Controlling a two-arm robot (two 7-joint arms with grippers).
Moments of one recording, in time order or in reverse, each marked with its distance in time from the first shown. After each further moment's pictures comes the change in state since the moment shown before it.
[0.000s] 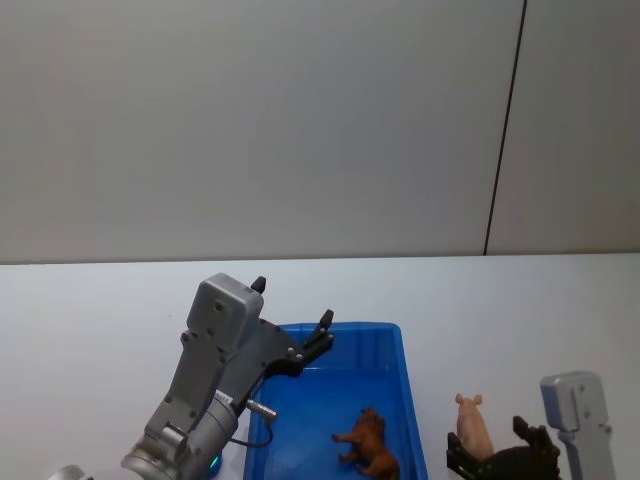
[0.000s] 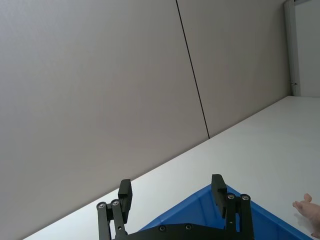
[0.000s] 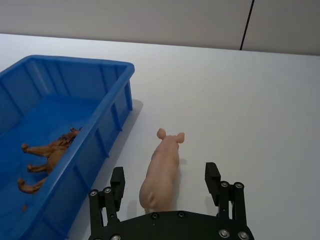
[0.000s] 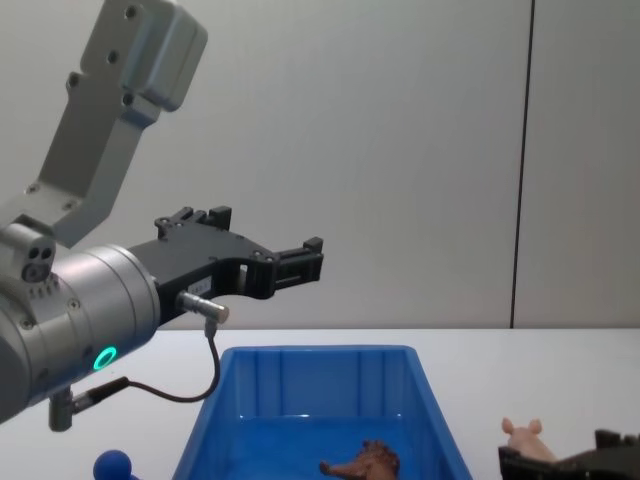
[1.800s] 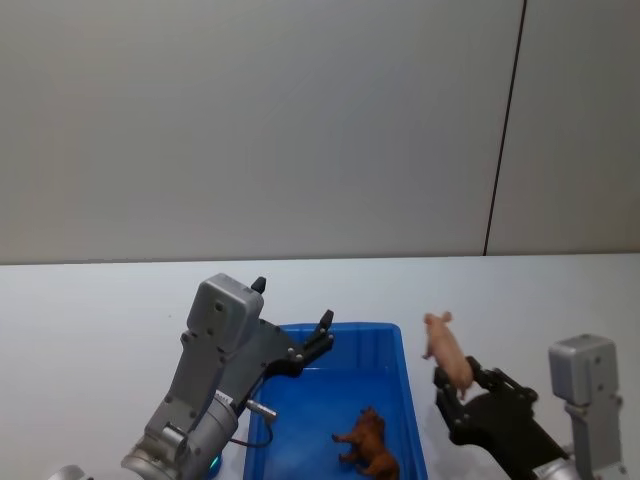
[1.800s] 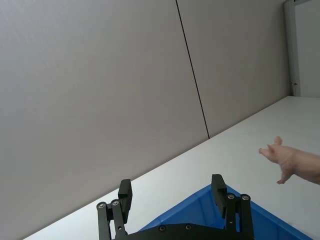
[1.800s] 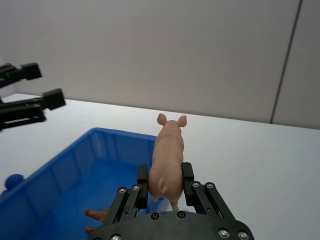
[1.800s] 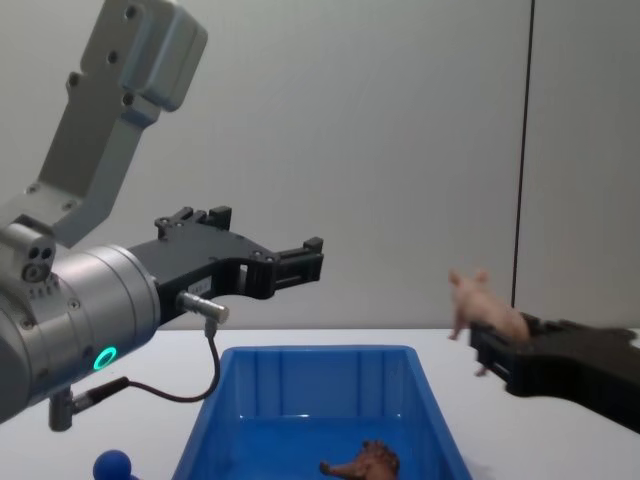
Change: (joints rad) left arm 0.000 0.000 0.000 0.000 0.000 0.000 0.000; right arm 0.020 -0.016 0.007 -0.041 -0.004 -0.190 0.135
